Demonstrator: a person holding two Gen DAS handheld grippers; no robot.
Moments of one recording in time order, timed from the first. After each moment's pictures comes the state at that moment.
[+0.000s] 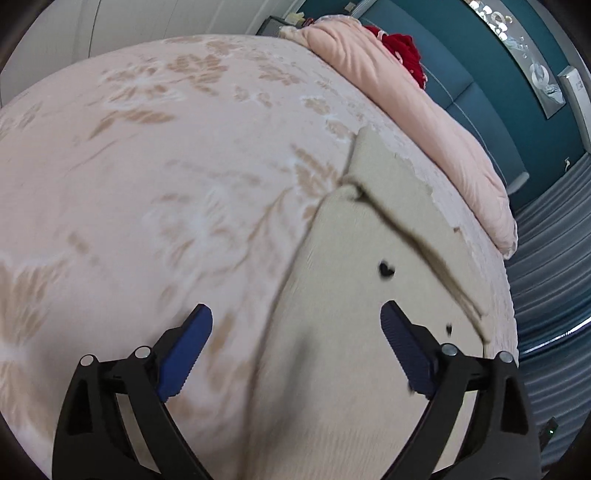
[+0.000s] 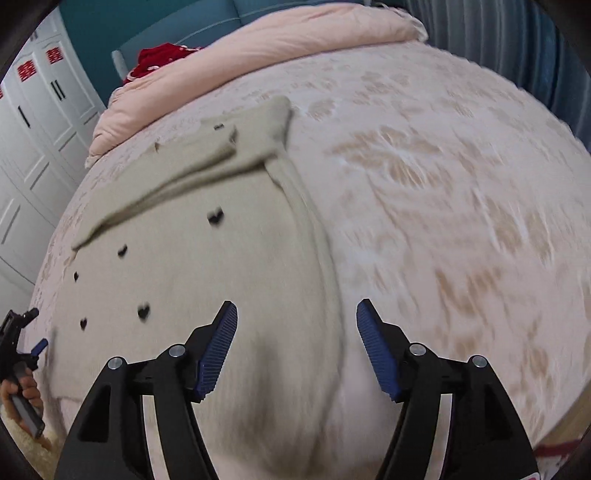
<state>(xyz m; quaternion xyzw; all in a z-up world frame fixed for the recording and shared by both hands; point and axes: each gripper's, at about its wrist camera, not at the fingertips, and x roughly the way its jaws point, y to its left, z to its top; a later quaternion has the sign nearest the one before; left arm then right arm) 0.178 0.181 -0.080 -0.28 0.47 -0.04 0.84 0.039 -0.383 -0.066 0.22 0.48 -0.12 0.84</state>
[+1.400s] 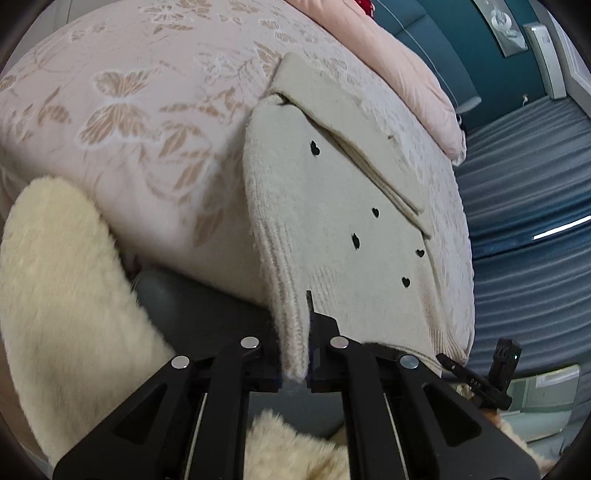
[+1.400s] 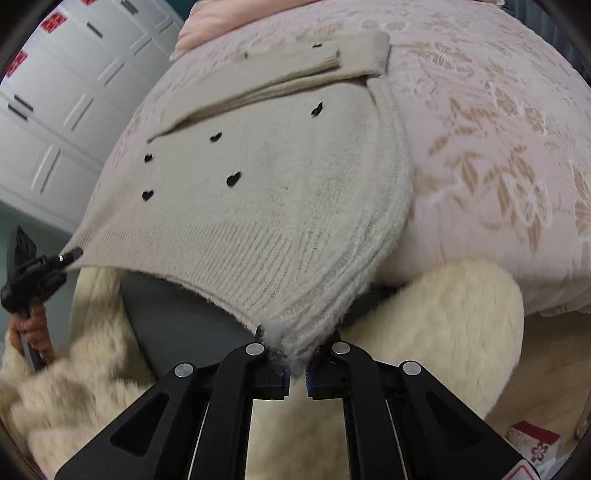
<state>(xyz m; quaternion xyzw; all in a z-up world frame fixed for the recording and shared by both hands) -0.061 0.176 -0.016 -0.26 0.57 -0.18 0.76 -0.147 -0.297 -0.019 0.16 0.60 0.07 0.78</state>
